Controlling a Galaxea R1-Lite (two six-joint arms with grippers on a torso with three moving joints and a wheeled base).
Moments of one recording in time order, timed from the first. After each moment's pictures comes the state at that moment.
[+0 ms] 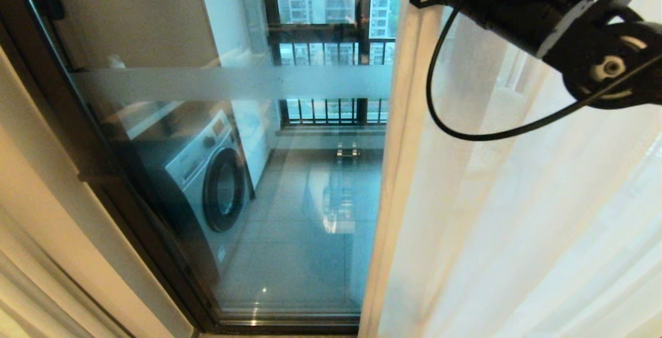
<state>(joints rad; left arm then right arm) 0.00 0.00 0.00 -0.01 0.00 -0.04 0.55 1.86 -1.76 -0.54 0.02 -0.17</state>
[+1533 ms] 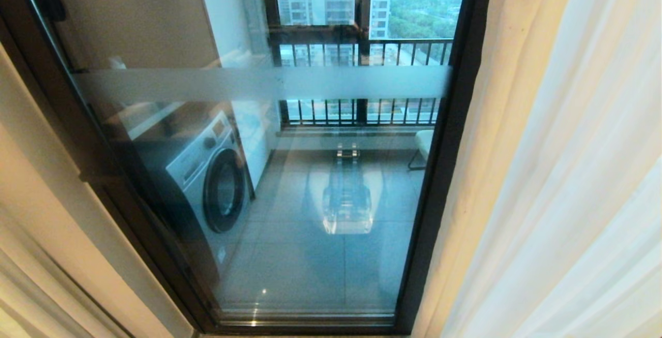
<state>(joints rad) 0.00 0.00 0.00 -0.01 0.00 -0.04 0.47 0.68 -0.51 -0.26 -0.02 -0.15</state>
